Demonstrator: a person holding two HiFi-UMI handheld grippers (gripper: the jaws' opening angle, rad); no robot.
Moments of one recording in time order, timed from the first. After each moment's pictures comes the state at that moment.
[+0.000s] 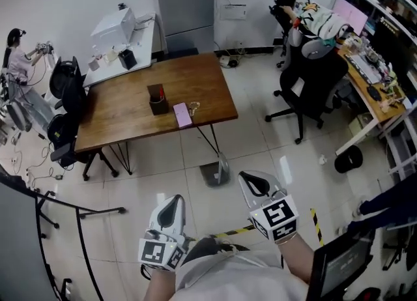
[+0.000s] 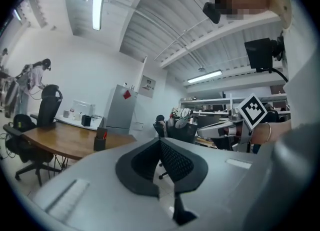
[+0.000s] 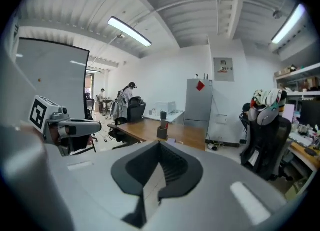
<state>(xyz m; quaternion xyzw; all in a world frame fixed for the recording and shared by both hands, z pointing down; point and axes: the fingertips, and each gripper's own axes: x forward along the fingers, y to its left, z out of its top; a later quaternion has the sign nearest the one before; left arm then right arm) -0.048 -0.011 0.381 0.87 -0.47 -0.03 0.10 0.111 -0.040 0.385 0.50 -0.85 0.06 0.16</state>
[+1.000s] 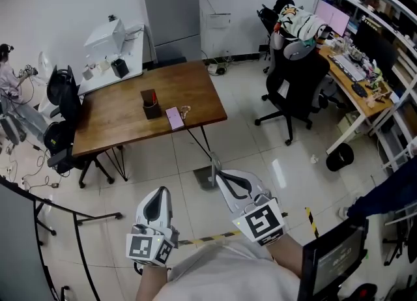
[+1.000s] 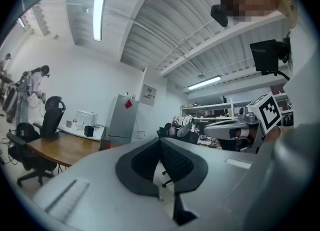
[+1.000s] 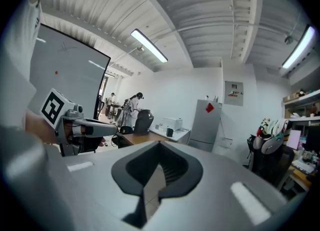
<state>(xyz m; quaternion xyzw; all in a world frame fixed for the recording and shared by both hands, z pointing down) -0.066 0.016 0.328 0.87 -0.48 -0.05 0.07 0.063 0.017 0.312 0.47 -0.87 -0.05 0.13</state>
